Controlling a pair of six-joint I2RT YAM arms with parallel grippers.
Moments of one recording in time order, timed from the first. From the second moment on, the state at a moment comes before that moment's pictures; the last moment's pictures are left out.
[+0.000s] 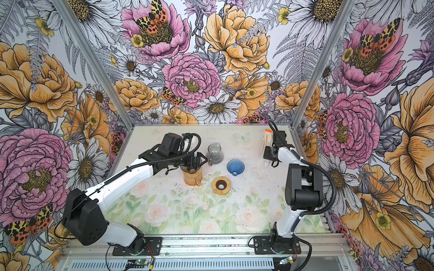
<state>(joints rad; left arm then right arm) -0.55 1.46 1.19 -0.49 0.32 -0.40 -0.10 1.75 1.20 -0.48 -0.03 0.18</state>
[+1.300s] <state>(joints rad) -0.56 1.46 1.21 -0.49 0.32 -0.40 -0.10 1.42 1.29 -0.71 -0.13 0.20</state>
